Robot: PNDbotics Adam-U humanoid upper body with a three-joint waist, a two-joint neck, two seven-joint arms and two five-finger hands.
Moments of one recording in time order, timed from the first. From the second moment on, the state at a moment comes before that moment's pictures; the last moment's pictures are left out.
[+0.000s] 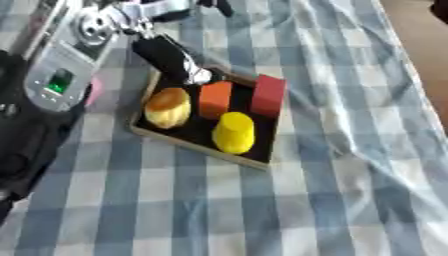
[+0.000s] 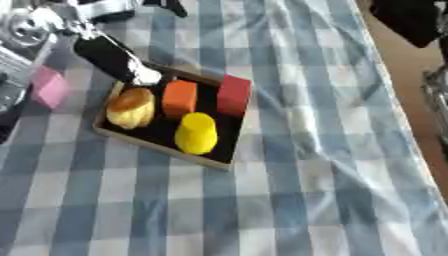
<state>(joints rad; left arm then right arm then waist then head) -1.12 0.39 -0.34 -1.64 -0.61 0.05 -0.70 -0.44 -0.66 -0.05 -1.98 0.19 0.27 -0.34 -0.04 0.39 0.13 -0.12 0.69</state>
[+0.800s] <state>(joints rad) -0.93 0.79 -0.23 -1.78 -0.42 0.05 -0.68 -0.42 -0.68 -0.06 -1.98 0.19 0.28 -0.35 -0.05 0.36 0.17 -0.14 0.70</state>
